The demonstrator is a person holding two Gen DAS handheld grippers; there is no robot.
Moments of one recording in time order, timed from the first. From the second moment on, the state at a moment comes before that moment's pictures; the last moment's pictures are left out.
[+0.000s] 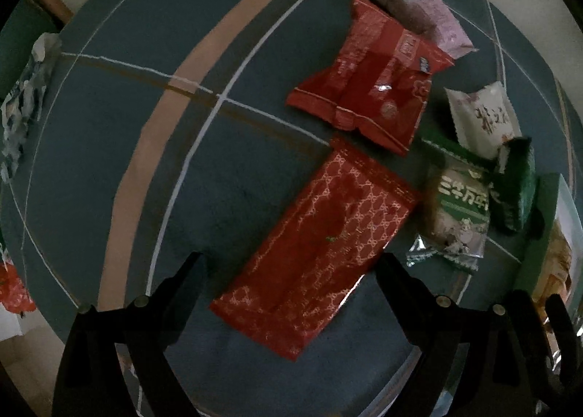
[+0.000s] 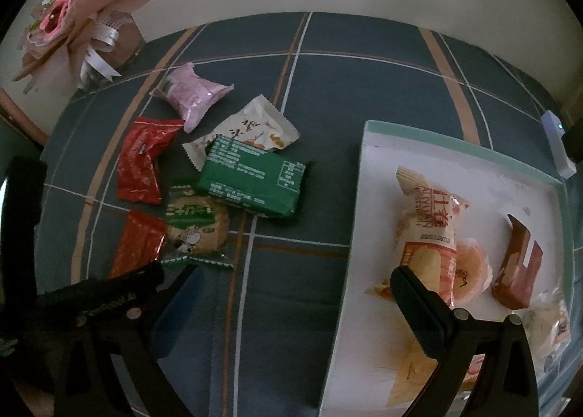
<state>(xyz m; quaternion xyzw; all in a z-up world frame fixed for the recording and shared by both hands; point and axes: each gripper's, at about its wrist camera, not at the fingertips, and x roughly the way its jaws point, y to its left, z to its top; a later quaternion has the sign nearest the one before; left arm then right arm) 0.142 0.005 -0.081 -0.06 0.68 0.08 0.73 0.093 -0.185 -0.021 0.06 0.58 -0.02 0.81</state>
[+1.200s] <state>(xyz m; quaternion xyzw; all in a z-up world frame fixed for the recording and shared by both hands) 0.139 0.075 -0.088 -0.15 0.64 0.15 0.74 0.119 -0.116 -0.050 0.06 0.57 0.06 0.82</state>
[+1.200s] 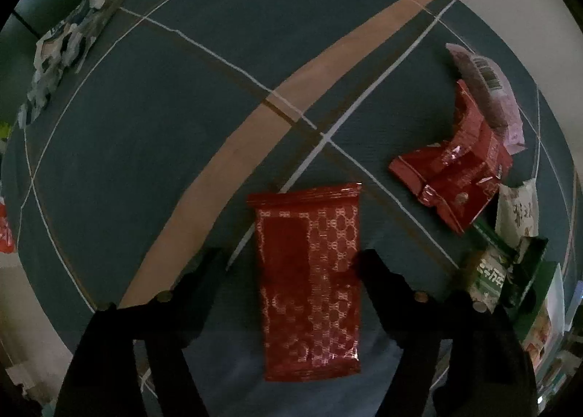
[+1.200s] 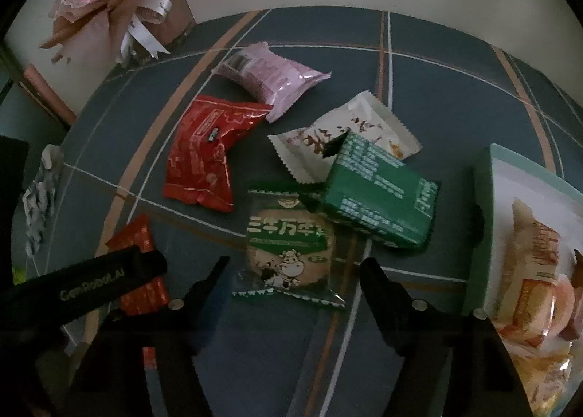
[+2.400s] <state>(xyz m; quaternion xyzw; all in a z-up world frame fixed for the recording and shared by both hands) 0.136 0.034 -0.028 -0.14 0.60 0.12 0.78 0.118 -0.126 -0.038 0.10 0.55 0.07 0.83</state>
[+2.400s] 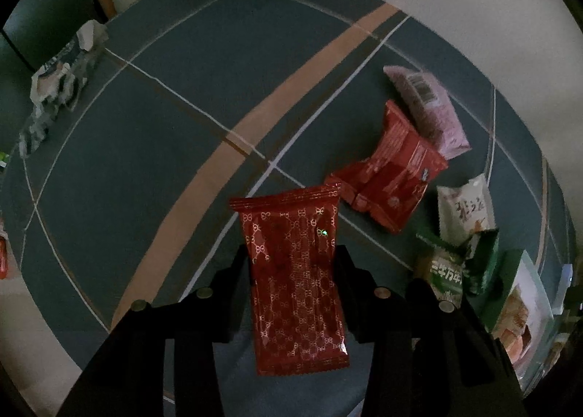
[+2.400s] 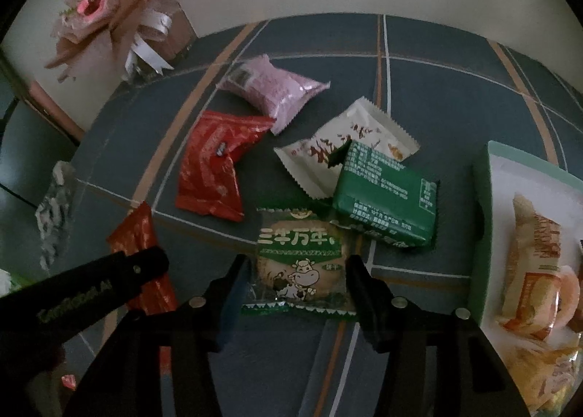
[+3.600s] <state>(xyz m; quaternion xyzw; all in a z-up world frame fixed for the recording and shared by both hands) 0.114 -0.032 0.050 -0.12 0.53 0.06 0.83 0.092 -0.231 0.043 0.14 0.50 -0.02 0.85</state>
